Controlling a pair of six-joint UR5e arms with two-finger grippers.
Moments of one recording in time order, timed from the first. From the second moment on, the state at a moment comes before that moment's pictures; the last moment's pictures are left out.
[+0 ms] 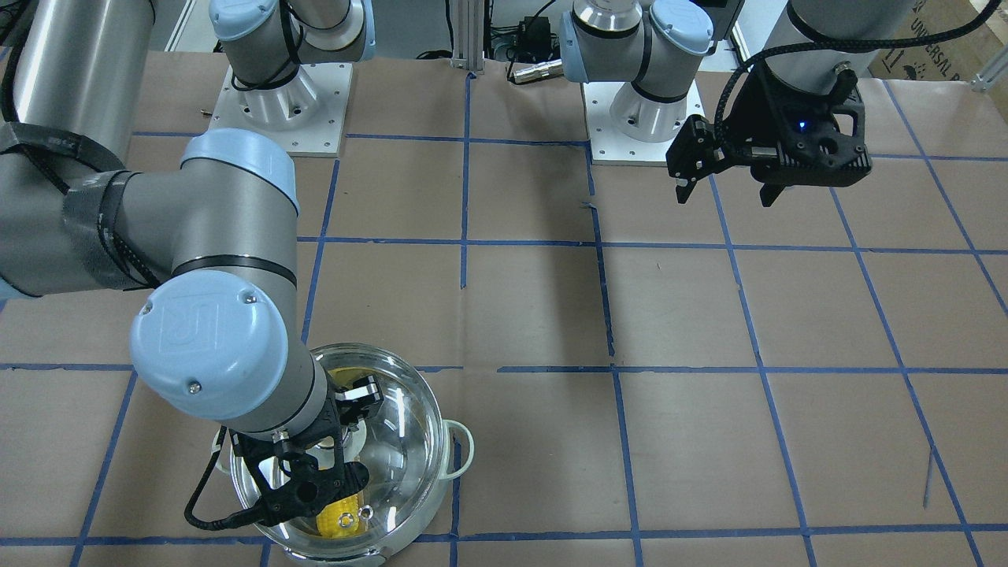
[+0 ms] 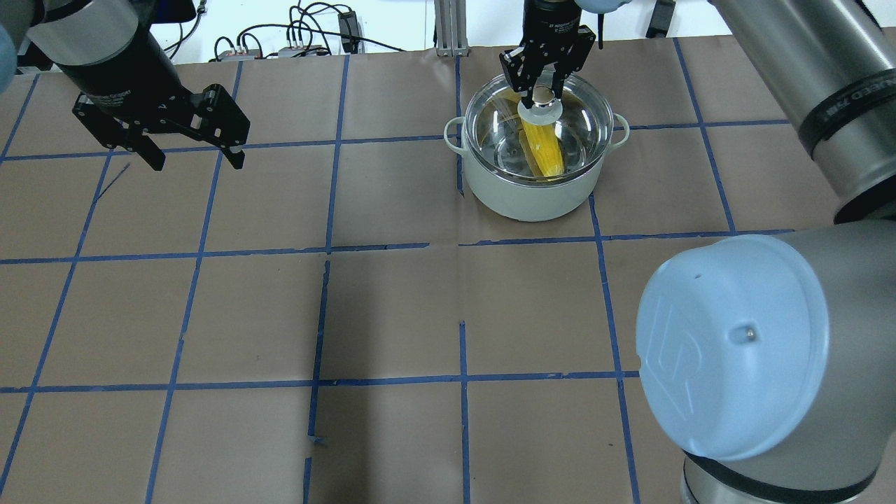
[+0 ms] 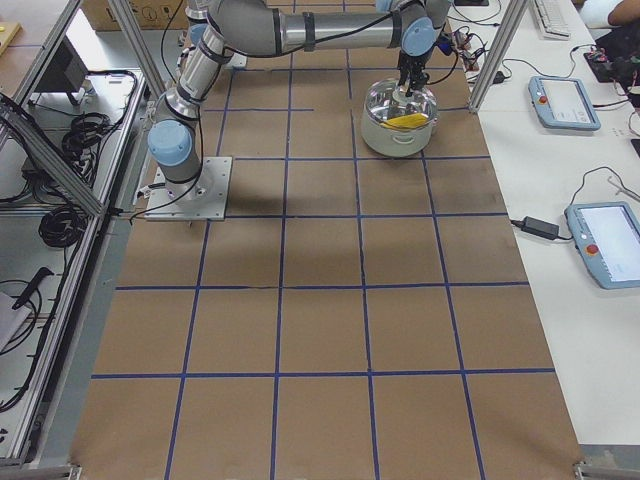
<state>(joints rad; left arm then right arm) -1.50 -1.58 -1.50 -1.66 1.58 0.10 1.71 -0.91 0.95 -1.52 -1.57 -0.23</state>
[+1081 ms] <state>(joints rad) -1.50 -1.58 -1.50 -1.65 1.58 0.10 1.71 -0.91 0.95 -1.55 -1.57 -0.23</state>
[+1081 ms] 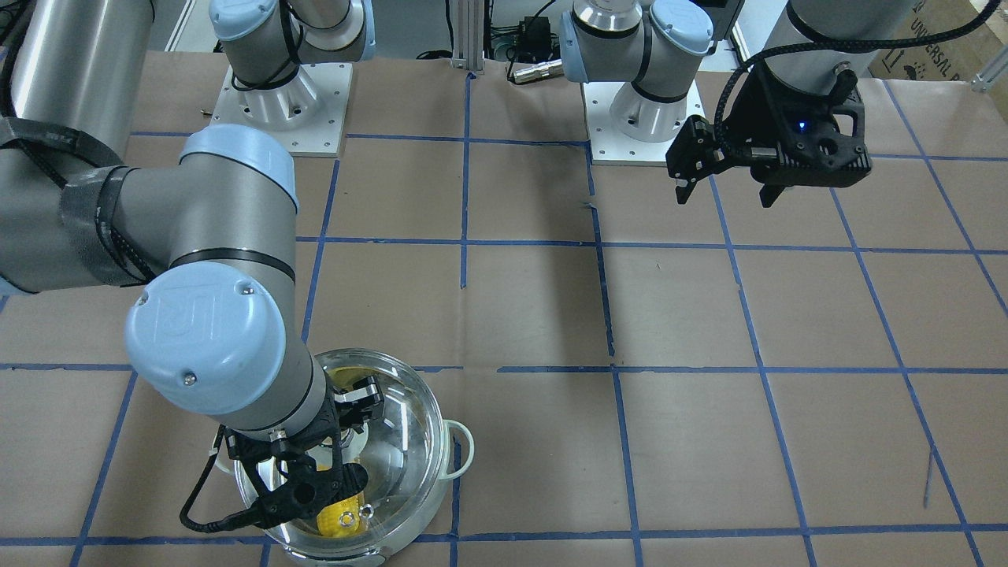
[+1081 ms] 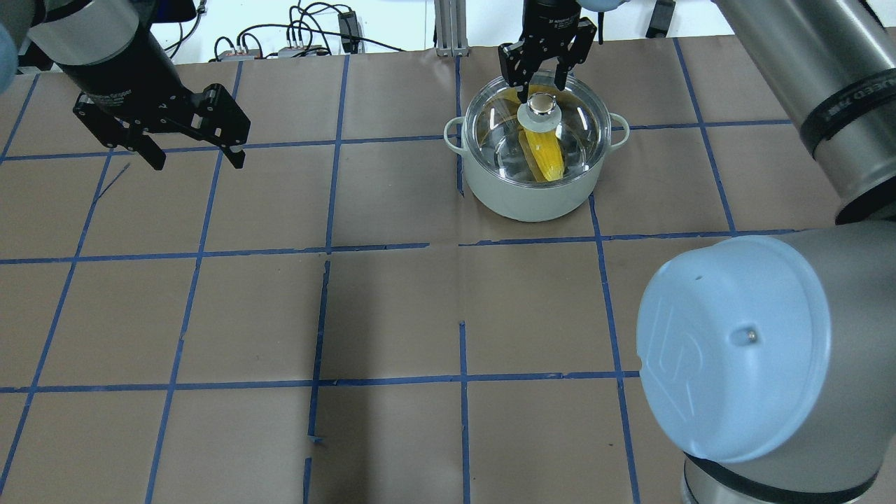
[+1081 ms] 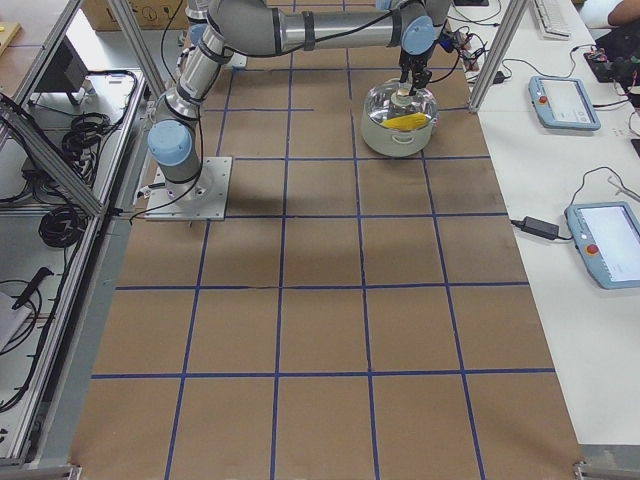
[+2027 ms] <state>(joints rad) -1.50 -1.58 -1.50 -1.65 1.58 0.10 1.64 -1.27 1.26 -1.51 -1.58 -0.24</state>
